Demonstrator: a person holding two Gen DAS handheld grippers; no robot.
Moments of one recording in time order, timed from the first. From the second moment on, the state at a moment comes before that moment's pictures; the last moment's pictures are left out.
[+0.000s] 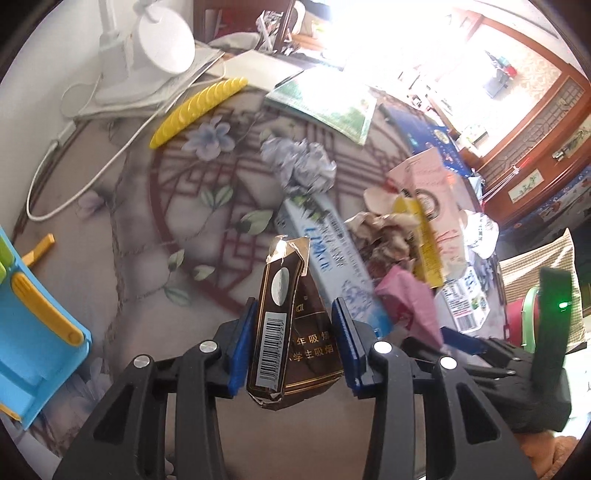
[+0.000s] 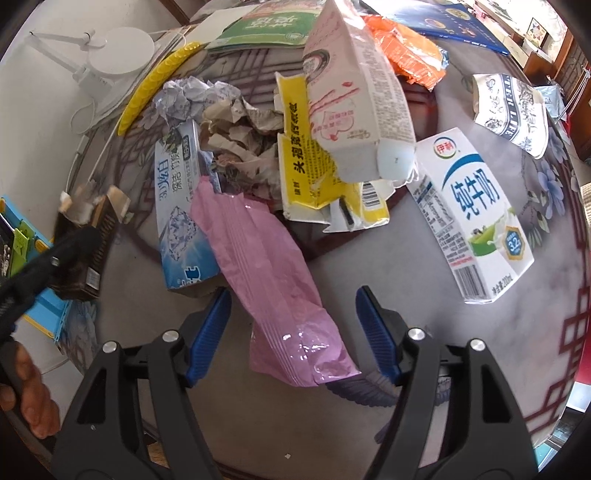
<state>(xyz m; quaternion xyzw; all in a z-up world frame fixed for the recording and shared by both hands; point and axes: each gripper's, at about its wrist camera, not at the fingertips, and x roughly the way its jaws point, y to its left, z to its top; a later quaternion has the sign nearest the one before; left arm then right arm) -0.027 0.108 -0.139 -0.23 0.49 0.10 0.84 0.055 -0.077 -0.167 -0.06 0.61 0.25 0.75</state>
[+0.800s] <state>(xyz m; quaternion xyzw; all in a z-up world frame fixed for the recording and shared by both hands) -0.023 0.104 -0.139 -0.23 0.49 0.09 0.84 0.049 -0.067 -0.175 -0.09 0.61 0.26 0.75</state>
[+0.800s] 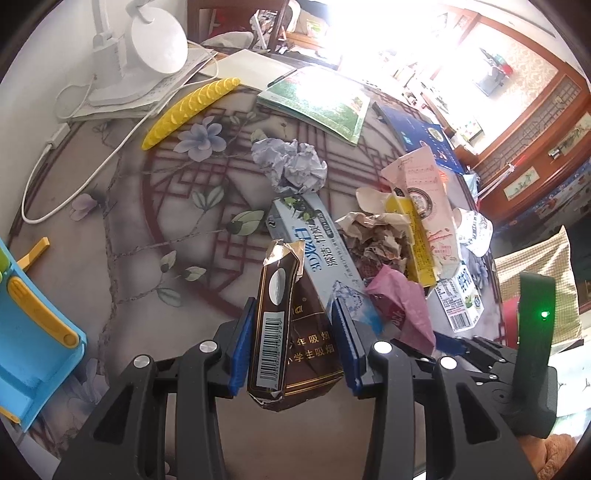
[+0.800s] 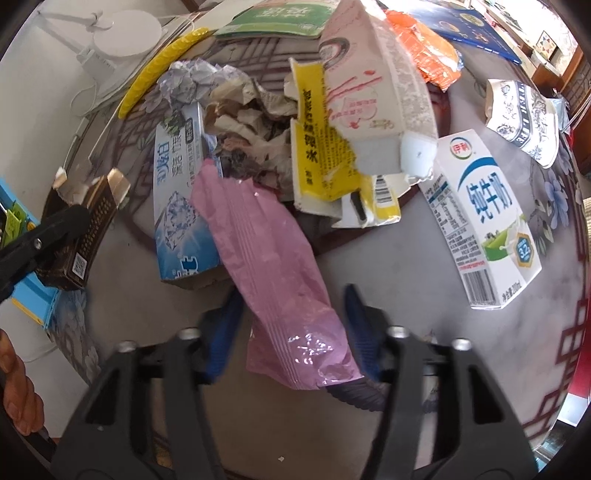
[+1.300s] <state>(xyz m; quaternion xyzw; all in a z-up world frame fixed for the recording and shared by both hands) -0.021 0.097 -0.135 -0.22 0.49 0.08 0.84 0.050 -0.084 -0.112 -0.05 0.54 0.28 0.80</state>
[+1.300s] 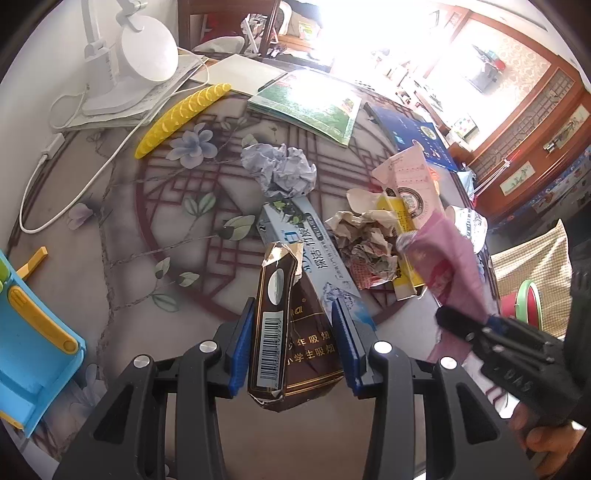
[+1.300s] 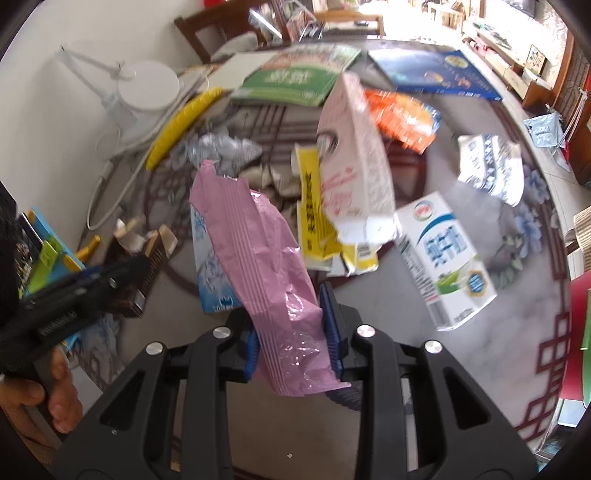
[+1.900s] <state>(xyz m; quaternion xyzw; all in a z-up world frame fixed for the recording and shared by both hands) -0.010 0.062 -0.126 -0.20 0.49 0.05 0.85 0.050 -0.122 -0.077 0.00 0.50 0.26 0.83</state>
